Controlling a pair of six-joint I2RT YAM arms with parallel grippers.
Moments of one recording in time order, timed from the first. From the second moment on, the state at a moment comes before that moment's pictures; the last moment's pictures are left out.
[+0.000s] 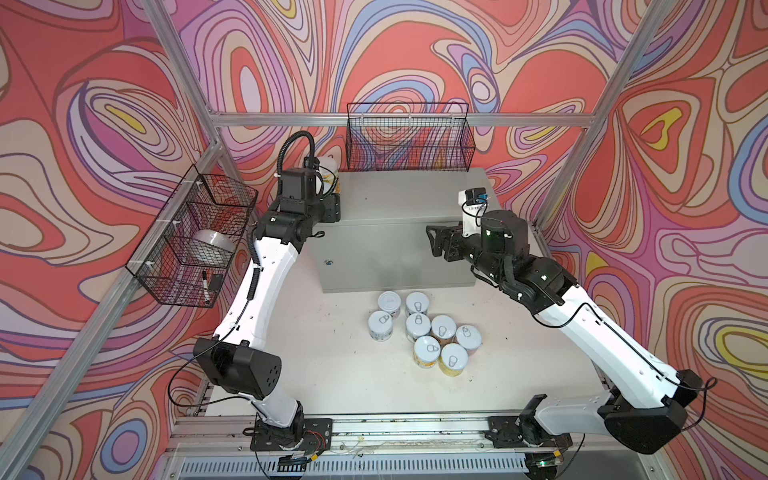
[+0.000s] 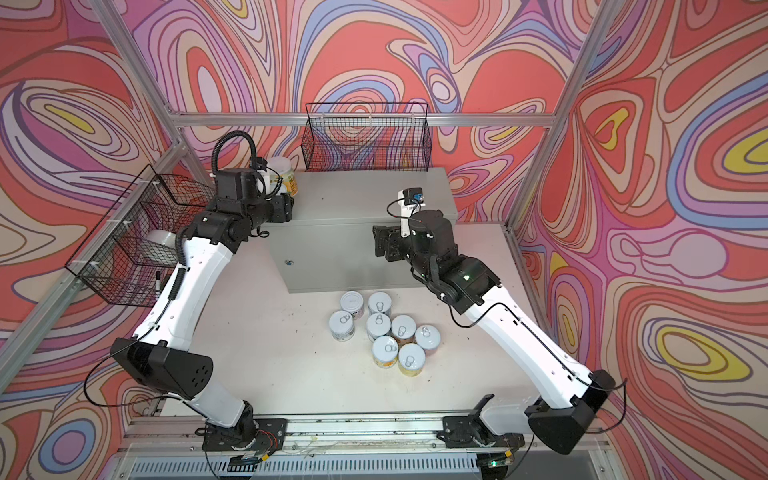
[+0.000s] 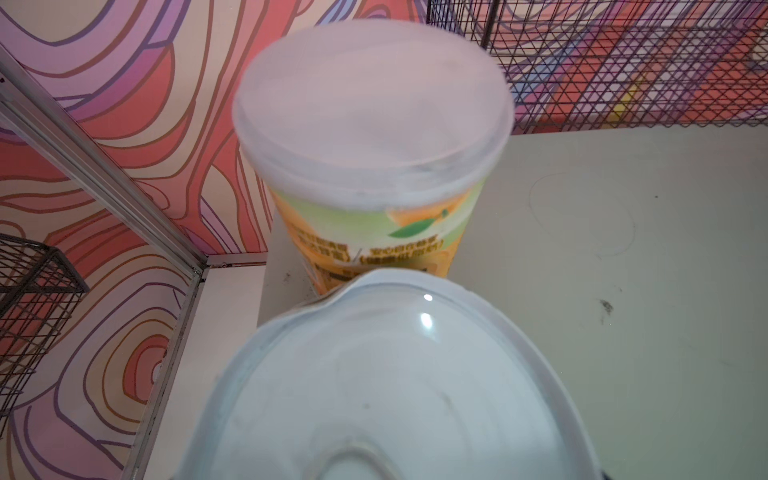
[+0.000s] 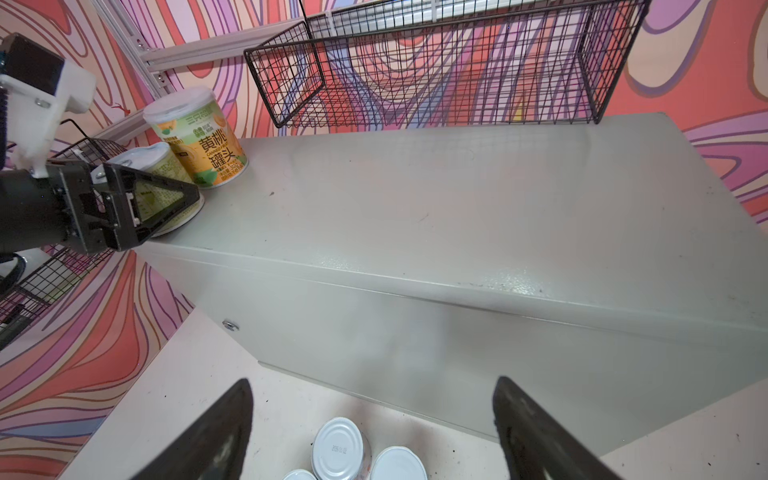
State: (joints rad) left arm -0.20 1.64 1.90 -0.72 -0.13 -0.10; right arm 0.67 1.33 1.56 -0.53 0.25 0.29
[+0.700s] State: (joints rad) left arm -0.19 1.68 1.90 -0.64 -0.13 -0.10; right arm 0.67 1.33 1.56 -0.53 0.27 0.29
